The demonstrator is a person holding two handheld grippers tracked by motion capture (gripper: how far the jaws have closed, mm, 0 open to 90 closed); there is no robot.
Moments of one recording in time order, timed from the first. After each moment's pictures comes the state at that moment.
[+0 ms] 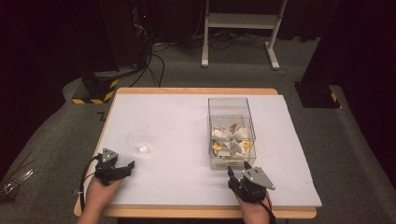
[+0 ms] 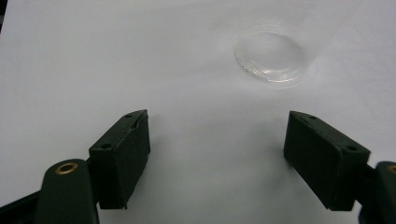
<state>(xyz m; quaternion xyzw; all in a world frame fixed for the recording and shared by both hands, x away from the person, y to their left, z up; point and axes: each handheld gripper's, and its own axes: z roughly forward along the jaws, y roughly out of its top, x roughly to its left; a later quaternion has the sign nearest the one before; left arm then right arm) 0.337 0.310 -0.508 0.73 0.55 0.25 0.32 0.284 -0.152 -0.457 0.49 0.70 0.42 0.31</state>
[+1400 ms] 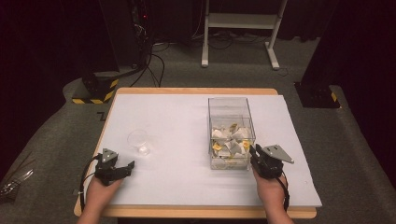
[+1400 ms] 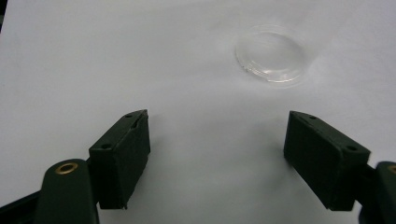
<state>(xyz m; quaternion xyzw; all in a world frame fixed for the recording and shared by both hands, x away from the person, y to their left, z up) 0.337 0.310 -0.508 0.73 0.55 0.25 0.32 0.348 -0.202 -0.446 0.52 0.68 0.41 0.31</state>
